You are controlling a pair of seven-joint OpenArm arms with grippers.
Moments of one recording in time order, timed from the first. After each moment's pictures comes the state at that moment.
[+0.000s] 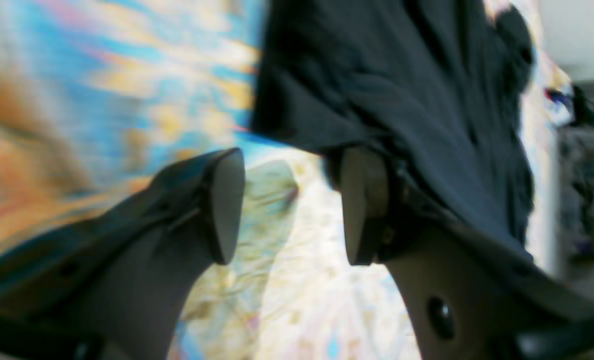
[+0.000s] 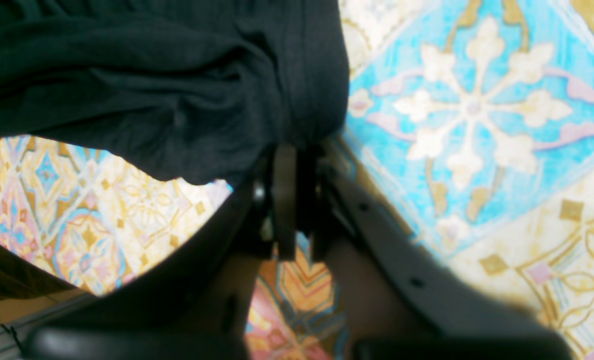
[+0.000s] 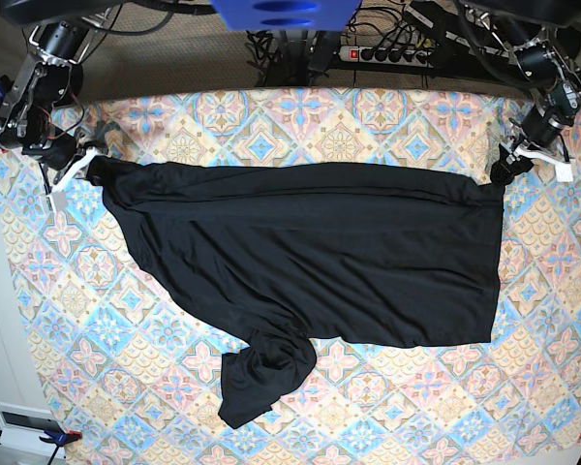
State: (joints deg) left arm 9.1 -16.1 -47.9 69.7 -56.8 -33.1 58.4; right arm -7.7 20.1 35.4 79.1 45.8 42.7 -64.8
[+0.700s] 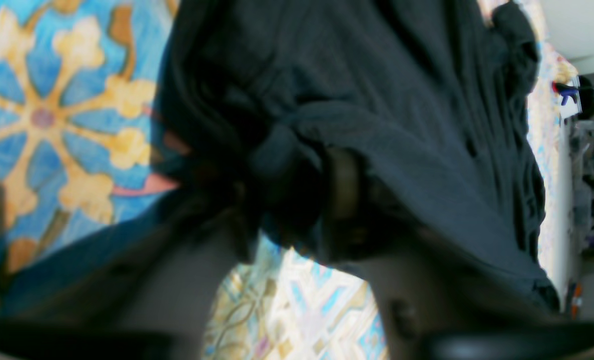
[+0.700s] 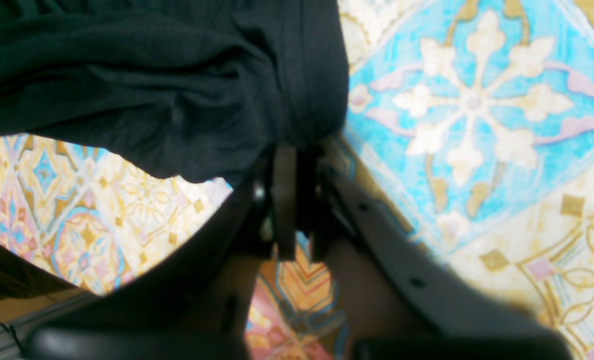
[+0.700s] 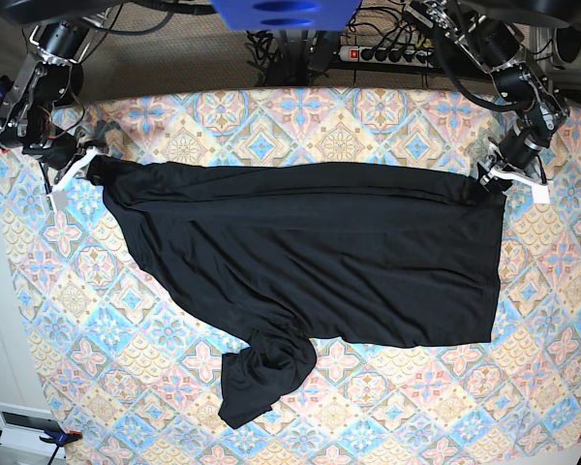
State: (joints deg) left arm 2.5 -9.9 -47.8 69.9 -47.6 -33.2 57.5; right arm -7.9 19.9 35.4 79.3 45.9 42.7 -64.8
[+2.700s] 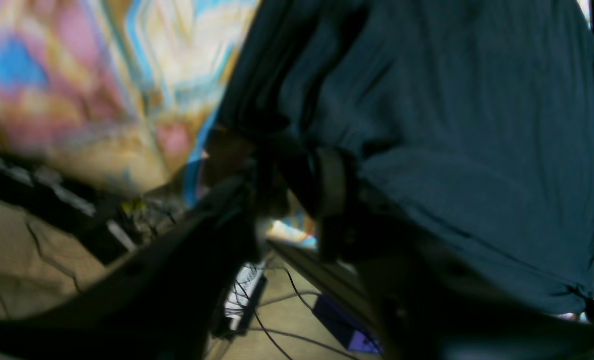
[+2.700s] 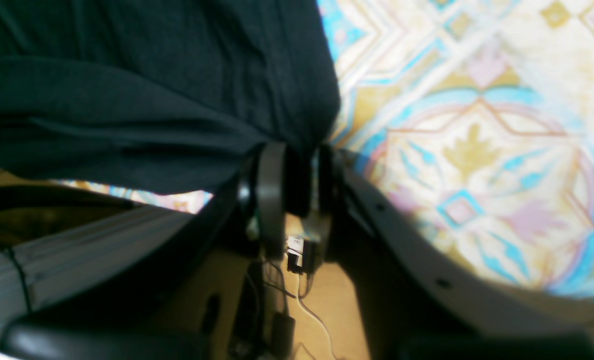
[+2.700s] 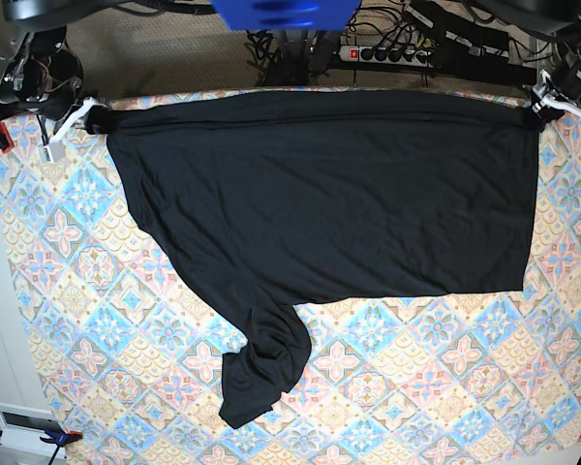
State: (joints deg) left arm 25.6 -21.0 -54.5 76.6 -61.3 -33.7 62.4; right arm -22.8 19.9 38.9 86.8 51.4 42.5 -67.2
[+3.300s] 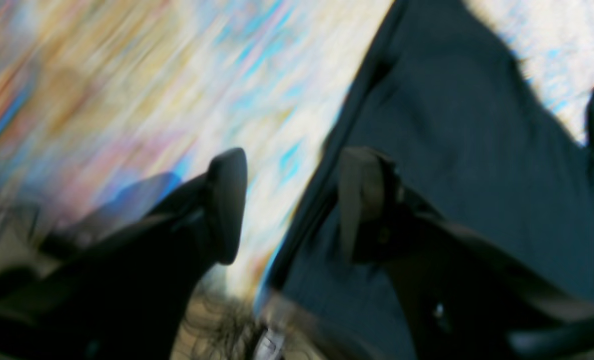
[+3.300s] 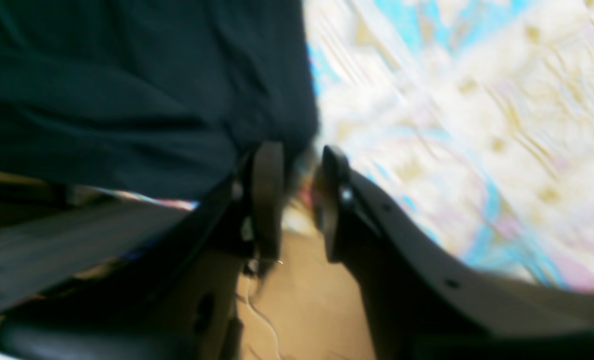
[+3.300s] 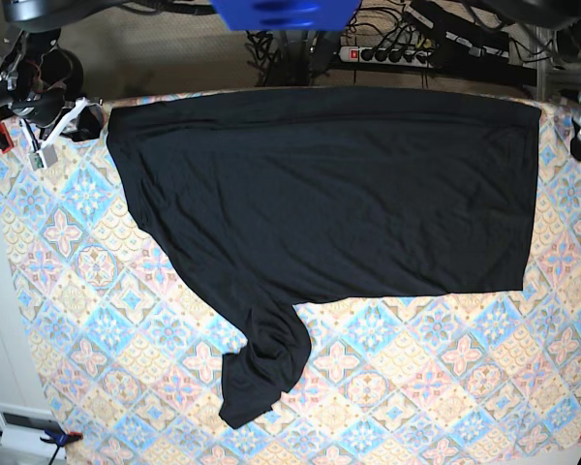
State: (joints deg) left arm 14.0 -24.4 -64.8 76.0 -54.4 -33.3 63.1; right arm -21.8 19.8 40.8 95.4 44.5 42.7 -68.3
